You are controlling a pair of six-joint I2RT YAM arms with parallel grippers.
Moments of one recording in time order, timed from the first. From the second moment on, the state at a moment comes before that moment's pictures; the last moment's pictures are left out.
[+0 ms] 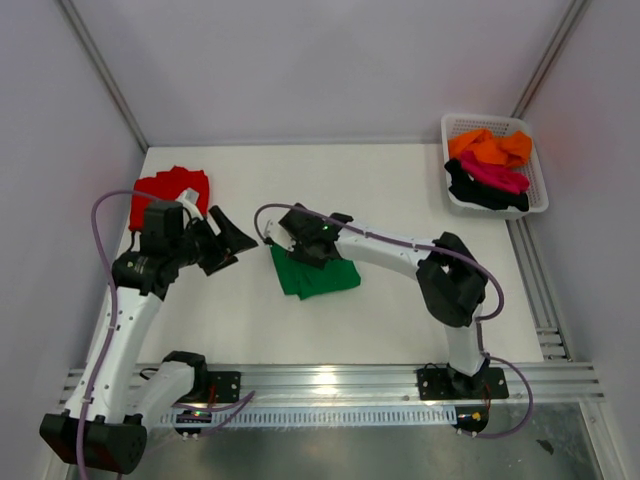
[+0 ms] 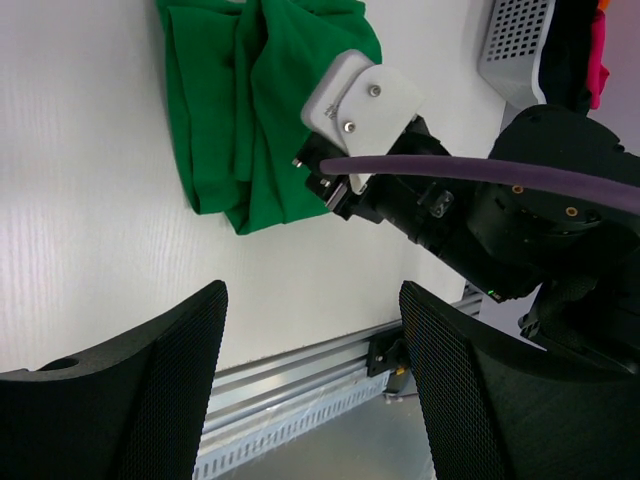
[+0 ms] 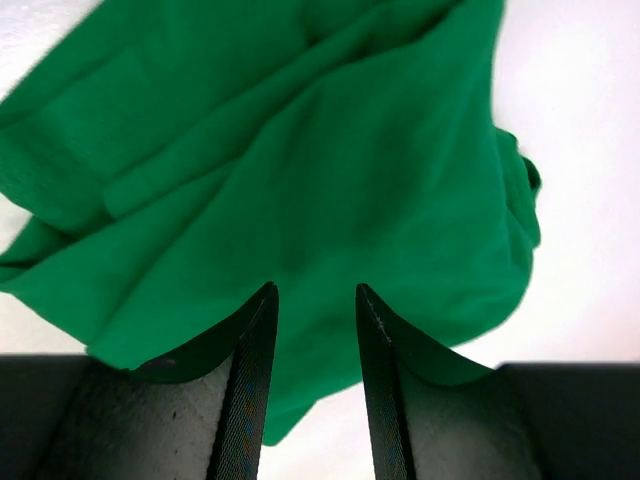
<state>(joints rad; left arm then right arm) -0.16 0.93 1.02 -0.81 0.38 -0.76 0.91 1.95 1.51 -0.63 0.21 -0.45</state>
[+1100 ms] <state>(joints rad) -0.16 0.89 1.10 -0.90 0.35 -0.74 0.74 2.37 2.04 -0.84 0.06 0.38</state>
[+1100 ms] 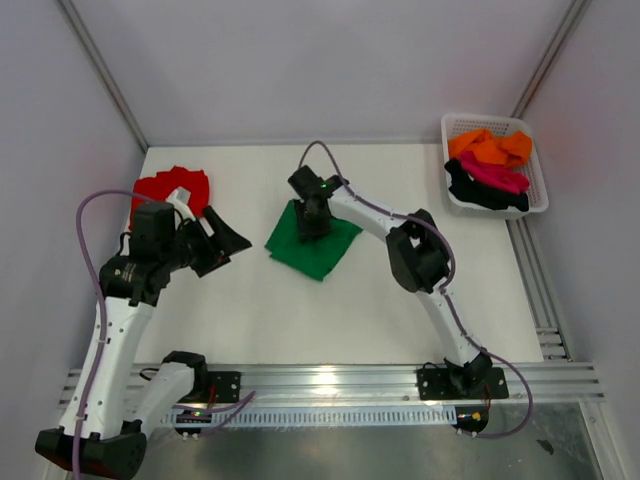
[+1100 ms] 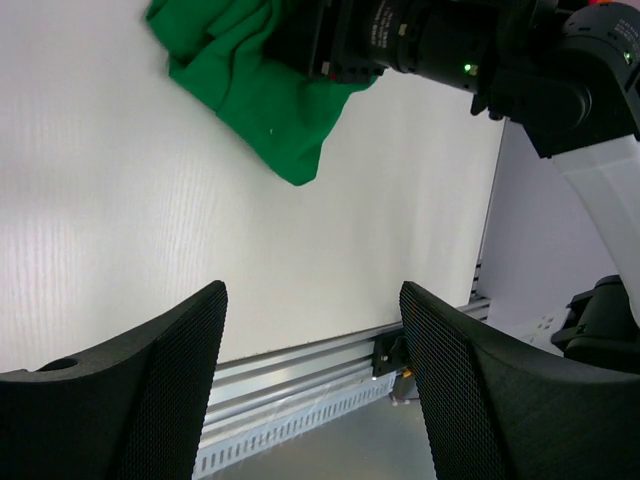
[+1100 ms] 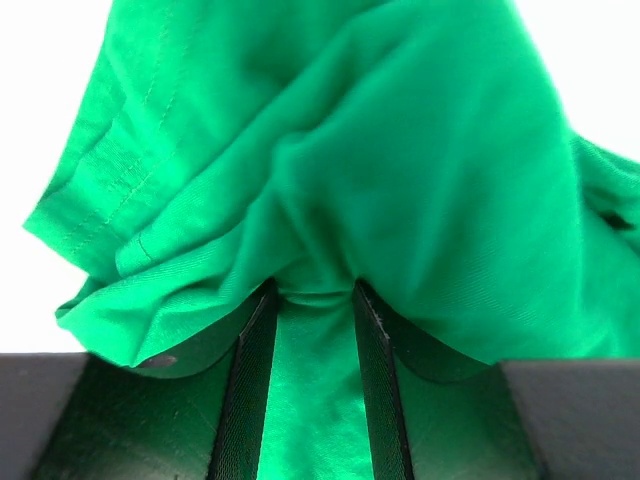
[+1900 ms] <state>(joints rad) -0.16 0.81 1.14 -0.95 0.31 -0.76 0.51 2.08 1.47 -0.47 -0.13 1.28</state>
